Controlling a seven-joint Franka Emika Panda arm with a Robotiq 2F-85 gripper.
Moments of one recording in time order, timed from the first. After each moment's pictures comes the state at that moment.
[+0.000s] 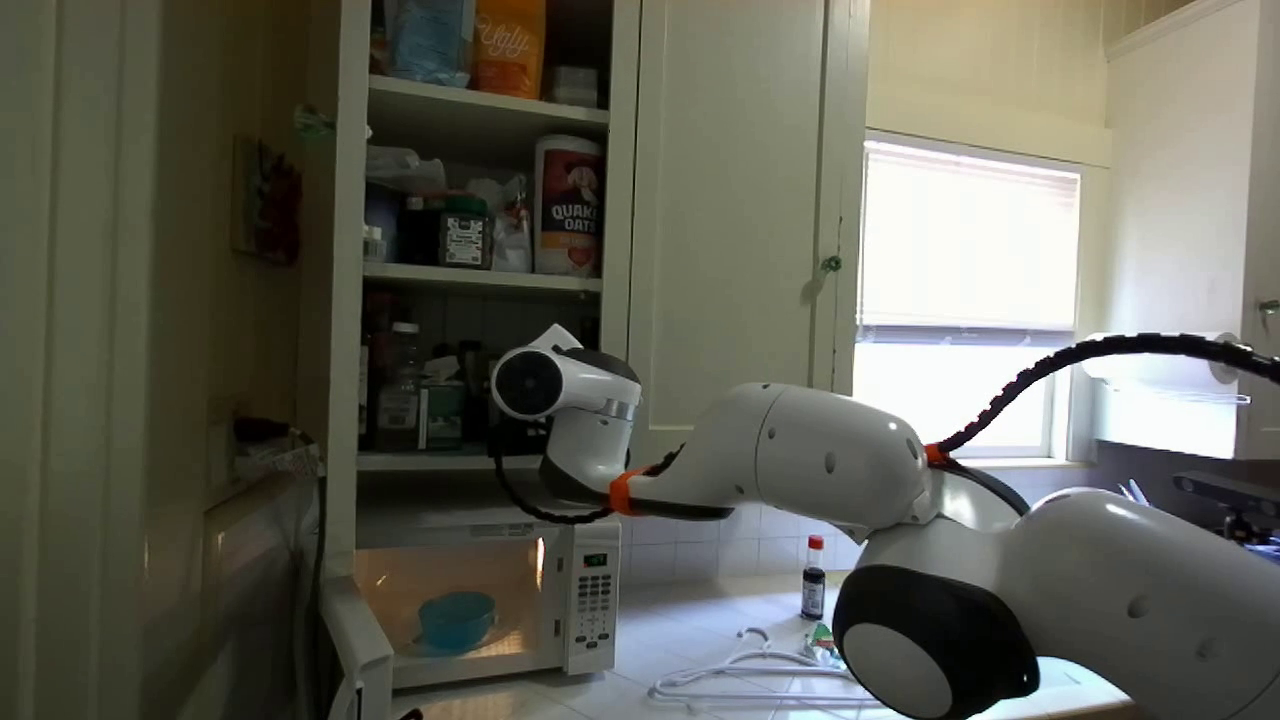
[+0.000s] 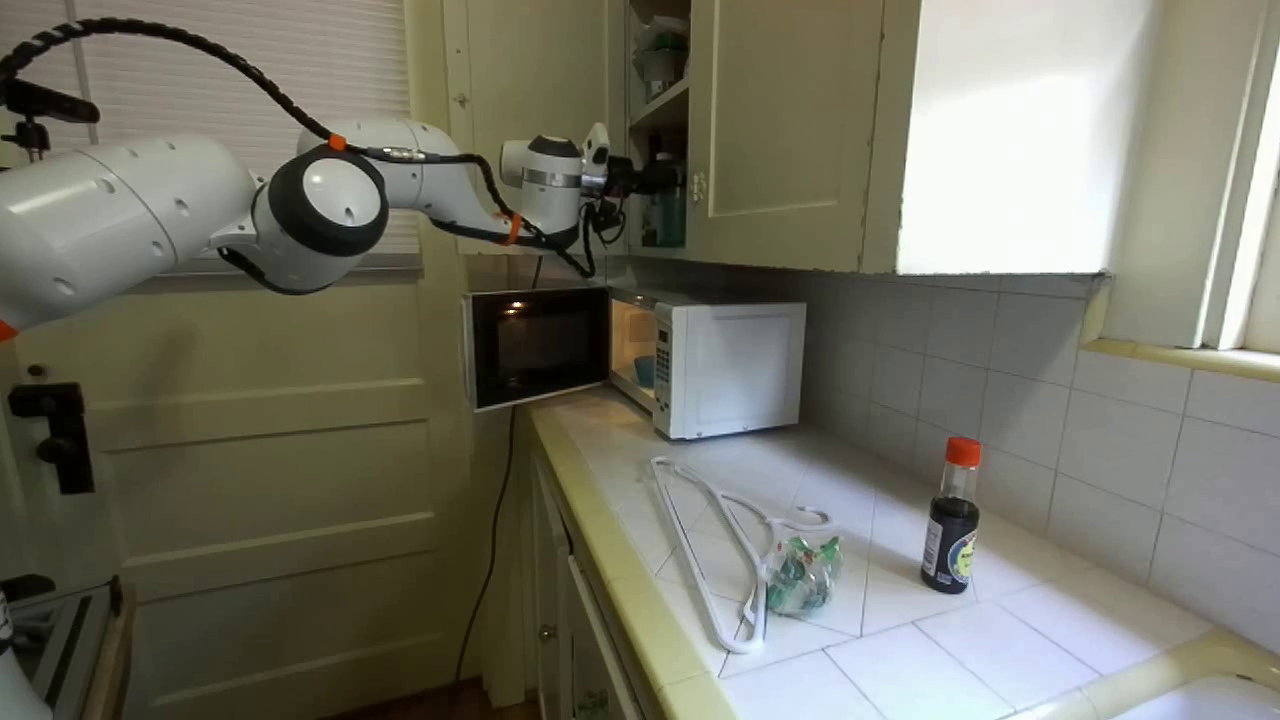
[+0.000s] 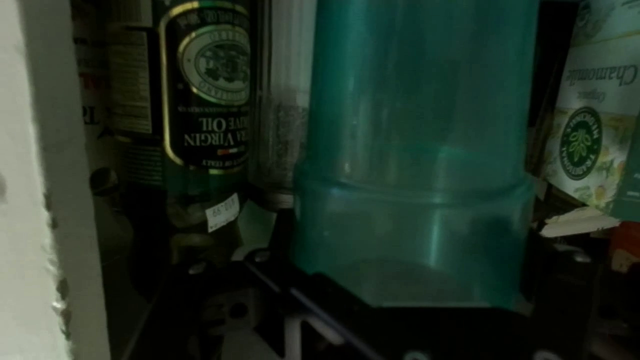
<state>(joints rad) 0.40 1.06 -0.42 -0.45 -1.01 2.54 1.29</state>
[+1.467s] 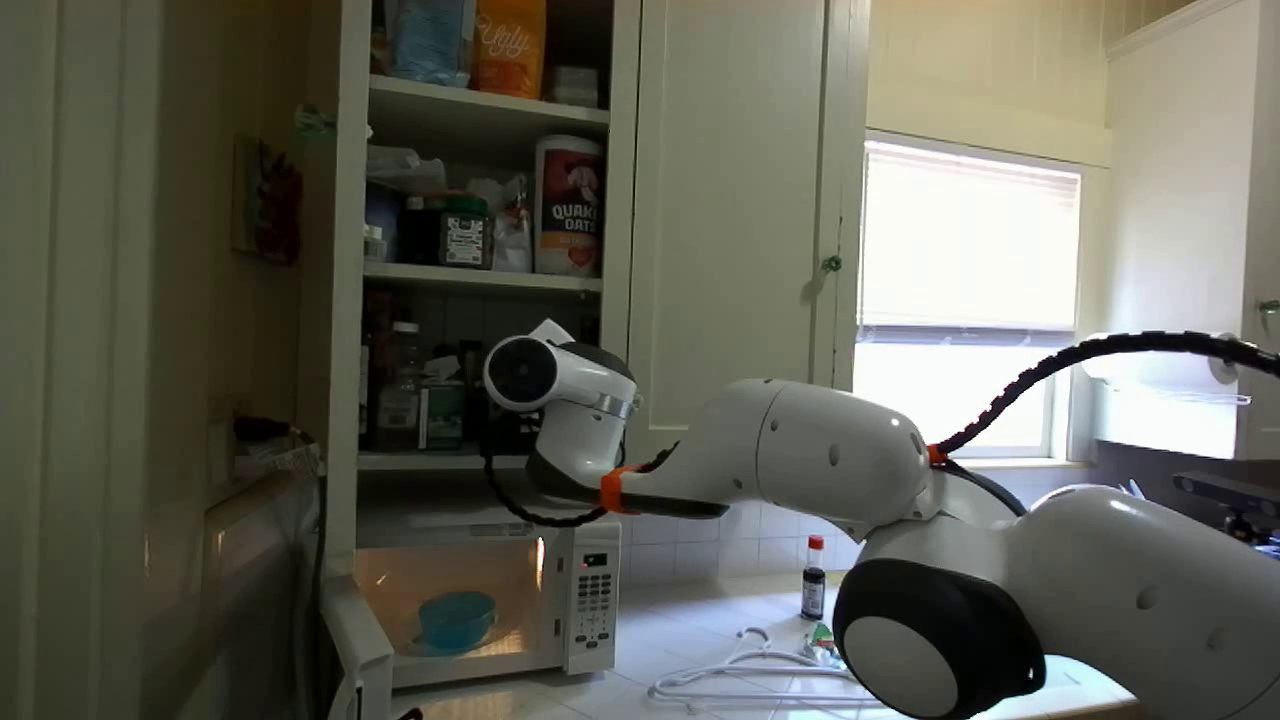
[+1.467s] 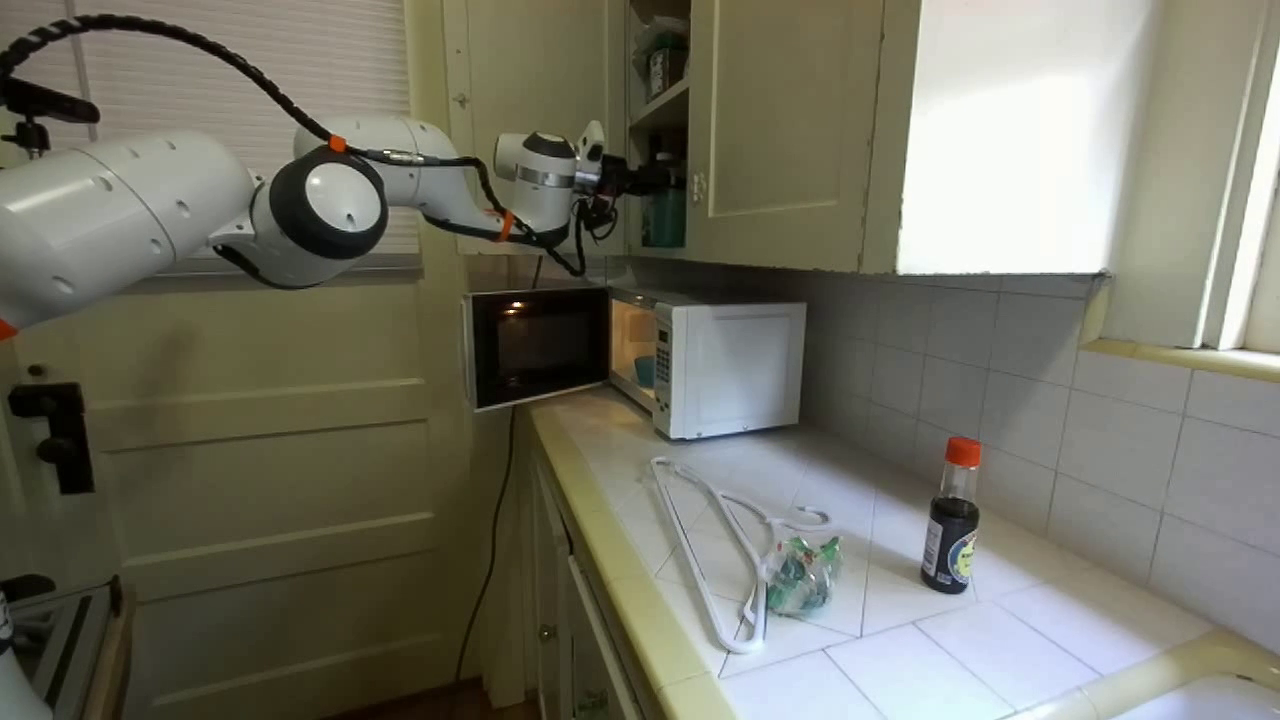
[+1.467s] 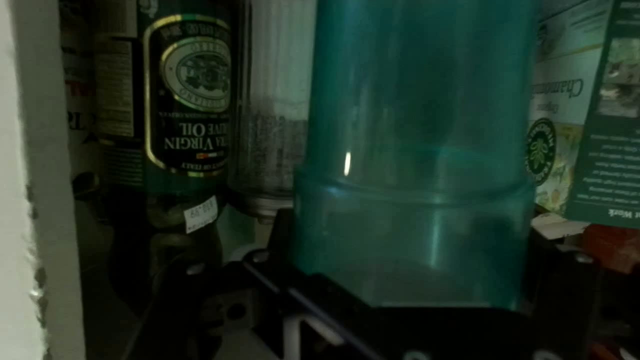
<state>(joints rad) 0.41 1.05 -0.34 -0.44 -0.99 2.51 1.21</state>
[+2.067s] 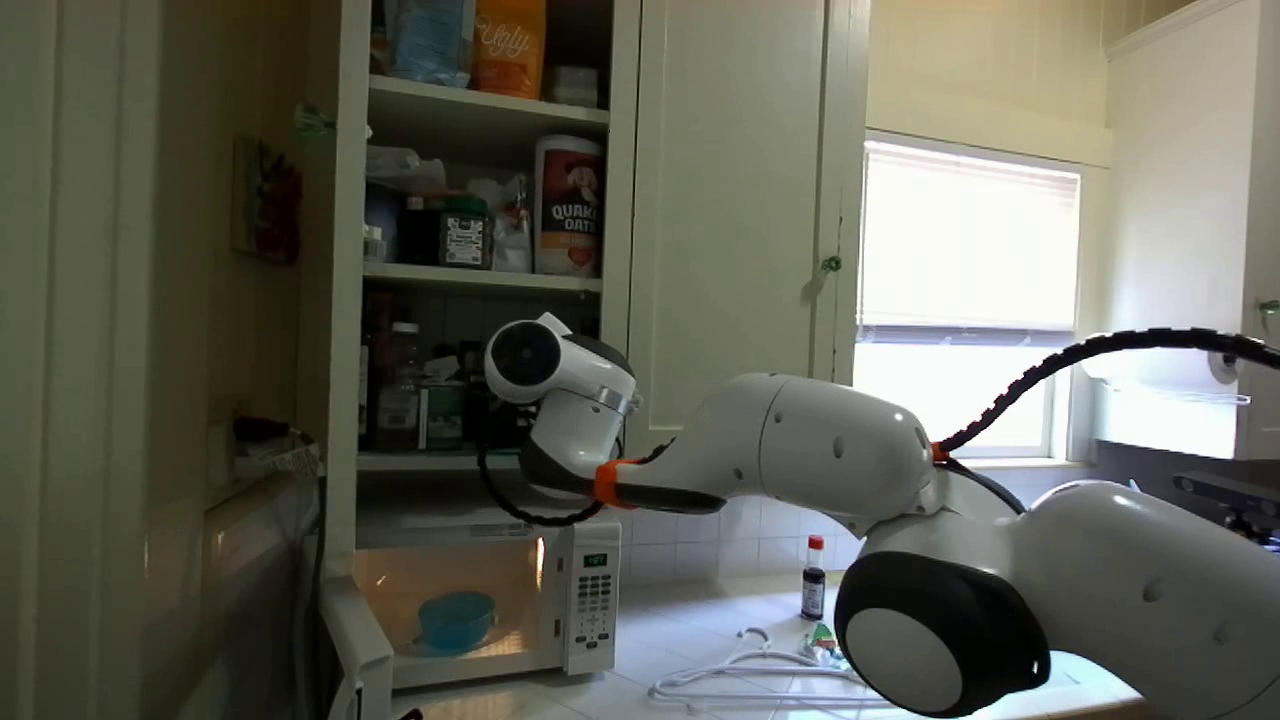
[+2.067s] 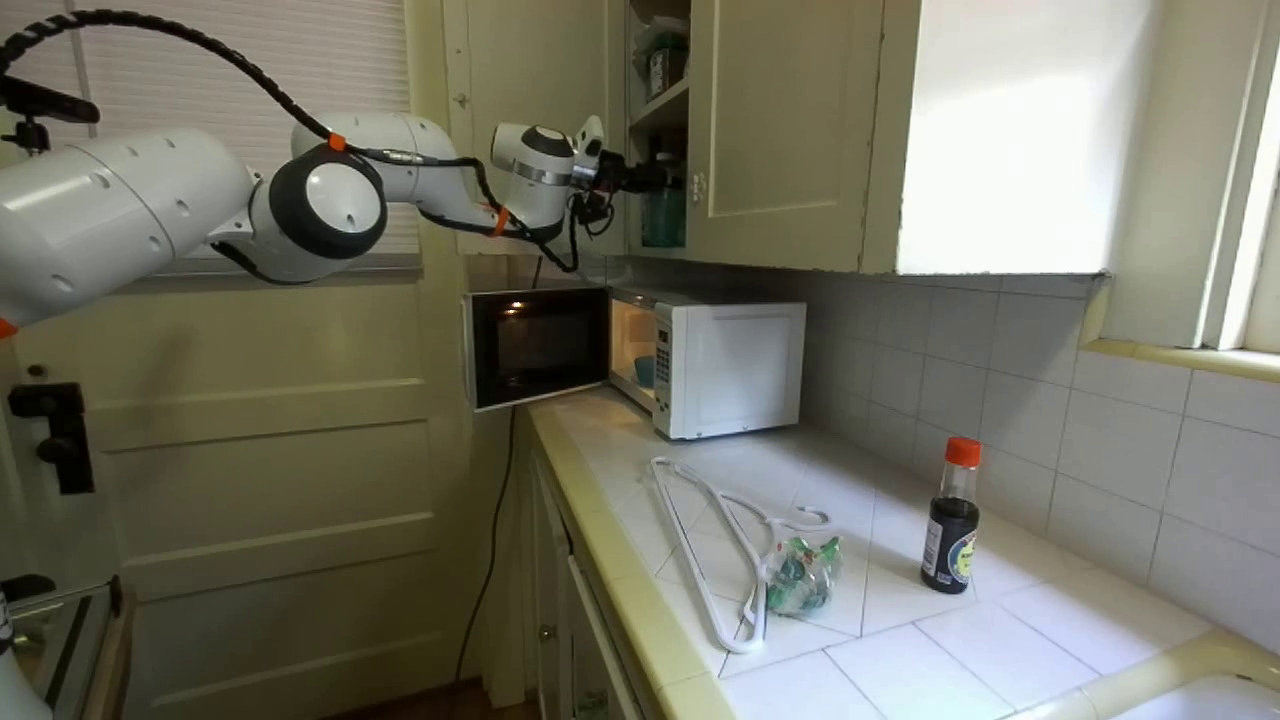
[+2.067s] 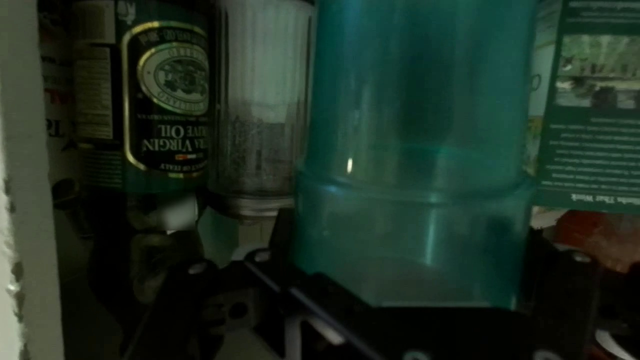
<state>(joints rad) 0.40 1.04 -0.30 -0.44 -0.93 2.52 1.14</state>
